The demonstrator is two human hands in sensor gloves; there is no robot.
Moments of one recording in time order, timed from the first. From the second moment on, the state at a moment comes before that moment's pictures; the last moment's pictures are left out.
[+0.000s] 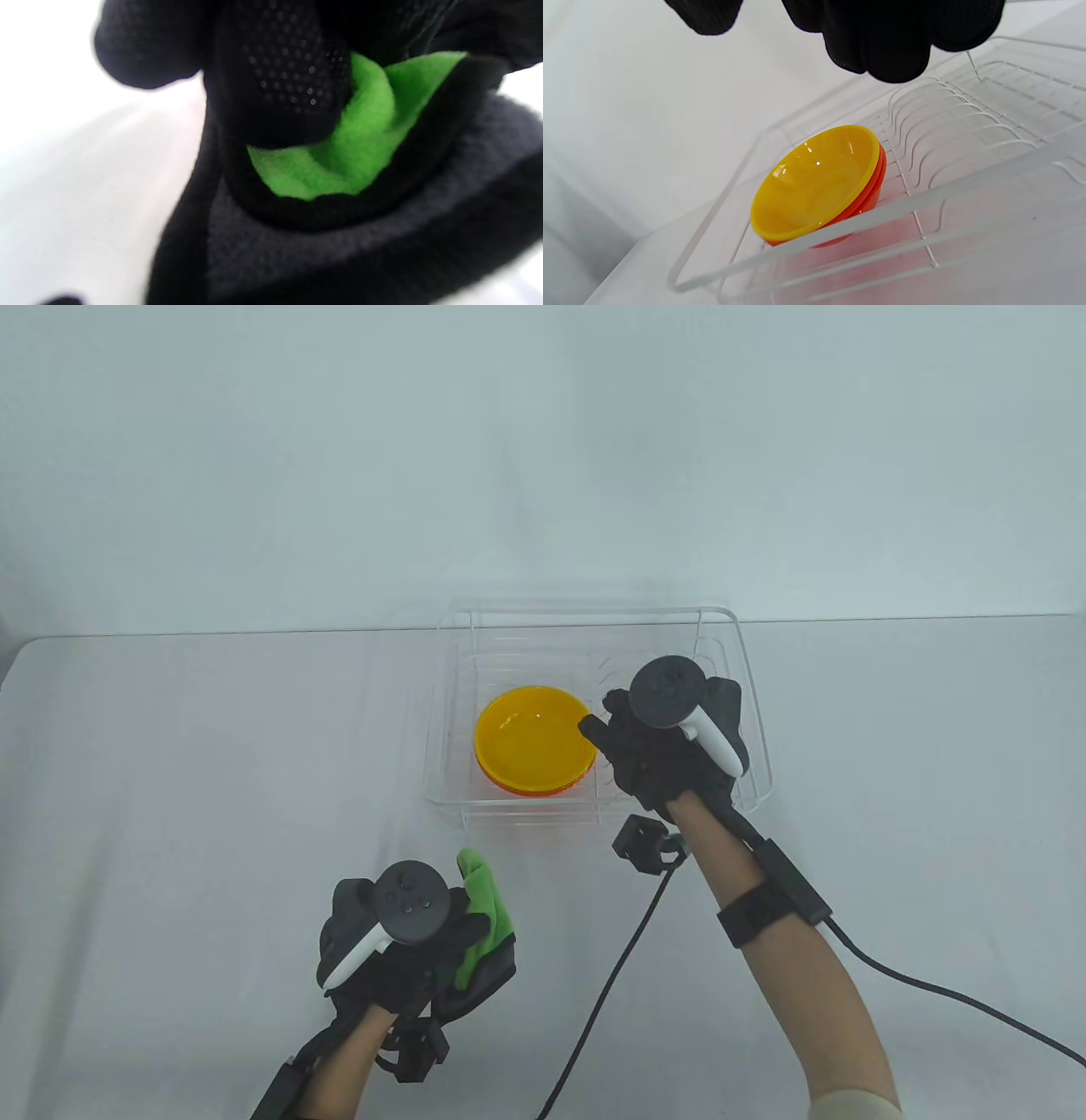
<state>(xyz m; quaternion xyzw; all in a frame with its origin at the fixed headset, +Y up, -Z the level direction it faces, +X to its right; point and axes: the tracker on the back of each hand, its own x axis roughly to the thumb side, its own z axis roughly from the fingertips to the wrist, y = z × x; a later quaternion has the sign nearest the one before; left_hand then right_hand) -0.166 -0.683 -0.296 -0.13 -0.10 0.21 0.96 0.104 -0.591 -0.421 0.08 0.08 0.95 0.30</state>
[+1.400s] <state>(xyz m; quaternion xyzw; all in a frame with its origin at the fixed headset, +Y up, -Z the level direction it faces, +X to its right) -0.111 -0.695 -0.378 -0.29 -0.01 0.00 0.96 0.171 -0.640 -0.256 0.19 -0.01 0.95 0.24</state>
